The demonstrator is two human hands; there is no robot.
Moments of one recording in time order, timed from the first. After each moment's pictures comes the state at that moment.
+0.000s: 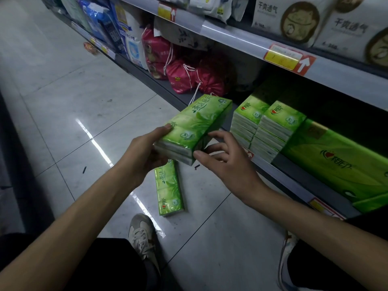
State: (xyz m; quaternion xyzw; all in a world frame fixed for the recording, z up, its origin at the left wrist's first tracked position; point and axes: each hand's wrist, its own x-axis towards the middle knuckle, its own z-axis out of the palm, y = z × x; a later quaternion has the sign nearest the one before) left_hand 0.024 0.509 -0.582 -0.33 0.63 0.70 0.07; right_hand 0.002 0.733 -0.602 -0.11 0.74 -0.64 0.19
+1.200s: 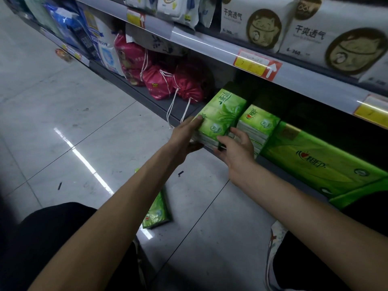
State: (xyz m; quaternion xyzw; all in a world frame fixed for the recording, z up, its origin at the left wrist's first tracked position) left_hand -0.098 0.617 -0.628 -0.25 0.61 0.74 0.11; right_hand -0.080 0.751 -0.635 0.27 0.53 -0.80 0.10
